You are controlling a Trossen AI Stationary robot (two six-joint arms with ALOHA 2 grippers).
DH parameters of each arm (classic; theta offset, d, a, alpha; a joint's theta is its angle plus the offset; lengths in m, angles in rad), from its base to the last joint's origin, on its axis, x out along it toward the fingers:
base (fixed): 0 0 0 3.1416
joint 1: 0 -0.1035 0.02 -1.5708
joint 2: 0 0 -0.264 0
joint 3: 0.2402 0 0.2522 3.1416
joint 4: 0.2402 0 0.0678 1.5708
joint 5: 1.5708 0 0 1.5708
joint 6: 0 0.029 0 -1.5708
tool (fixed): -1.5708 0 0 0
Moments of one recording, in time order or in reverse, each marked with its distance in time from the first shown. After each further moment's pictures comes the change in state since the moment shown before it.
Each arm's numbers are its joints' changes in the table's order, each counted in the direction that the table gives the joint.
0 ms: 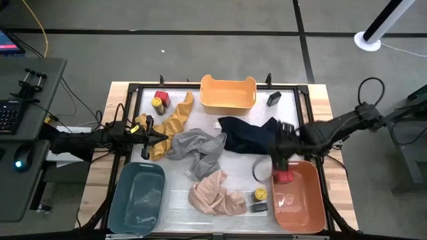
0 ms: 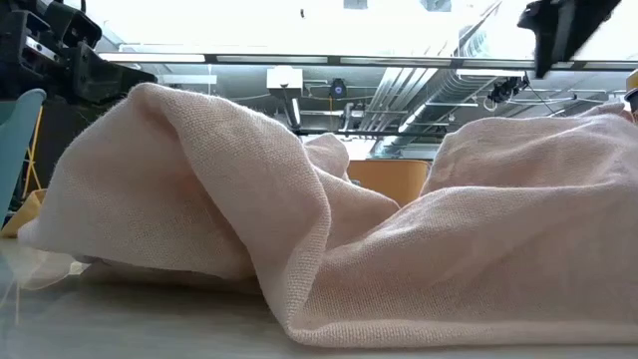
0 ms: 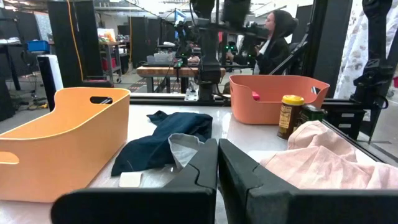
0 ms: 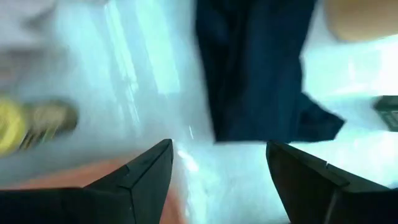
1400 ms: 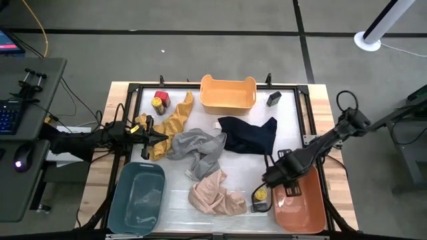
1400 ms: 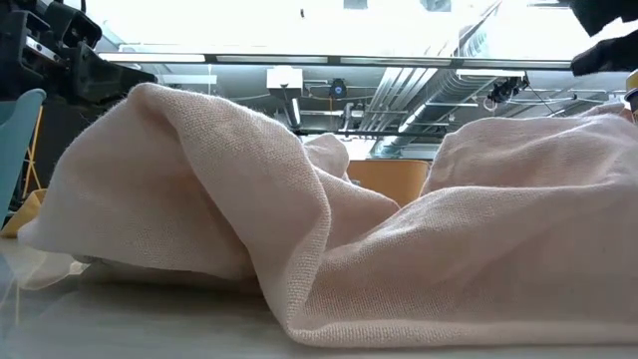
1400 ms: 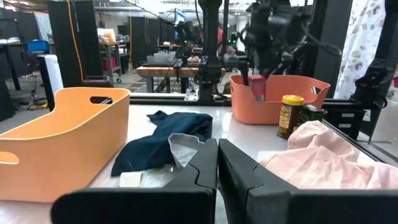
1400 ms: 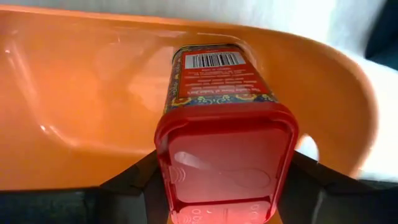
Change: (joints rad) left arm 0.000 0.000 0.000 0.000 0.000 0.000; right arm -0.228 -0.242 -0.096 0.042 0.427 -0.079
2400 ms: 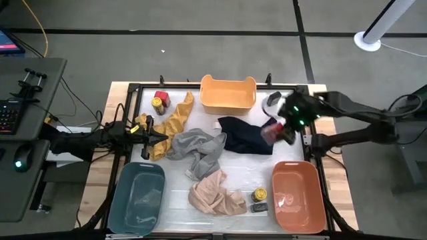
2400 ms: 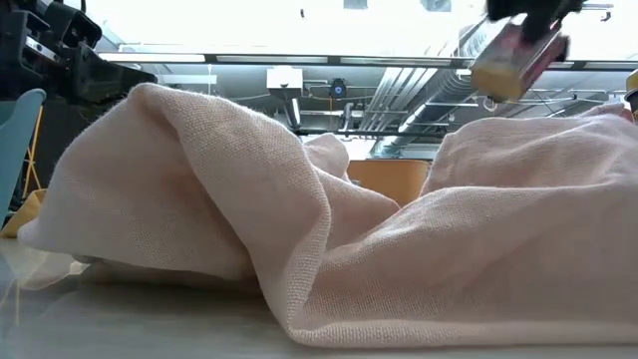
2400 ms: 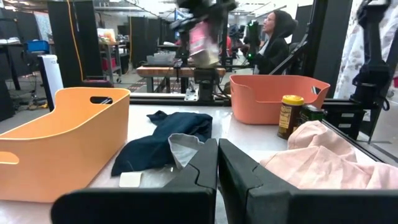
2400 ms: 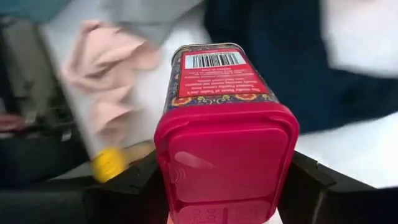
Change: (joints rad) left arm 0.000 0.000 0.000 0.000 0.000 0.000; right arm 0.729 0.541 0.025 -0.105 0.080 0.045
